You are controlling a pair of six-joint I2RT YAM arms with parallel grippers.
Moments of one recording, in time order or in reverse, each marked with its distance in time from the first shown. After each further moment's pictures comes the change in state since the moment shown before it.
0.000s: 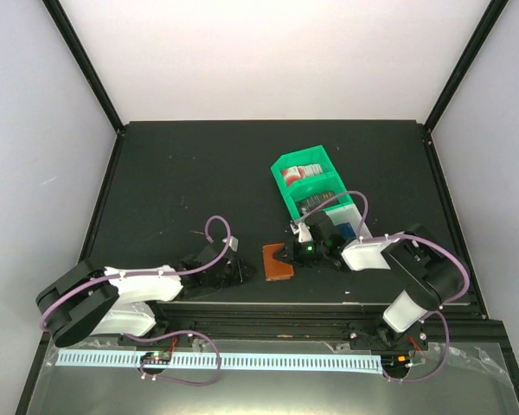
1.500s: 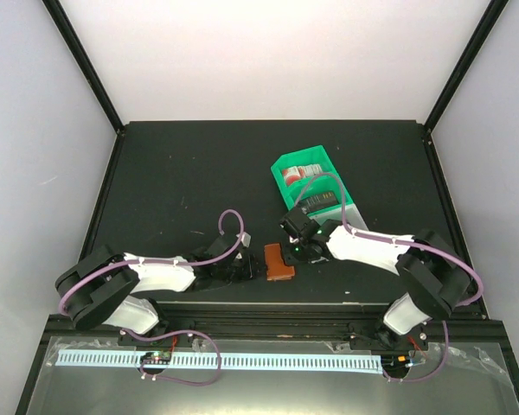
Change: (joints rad) left arm 0.001 0.158 0.103 0.060 0.102 0.029; right arm 0.174 -0.074 0.342 -0.814 0.521 -0.289
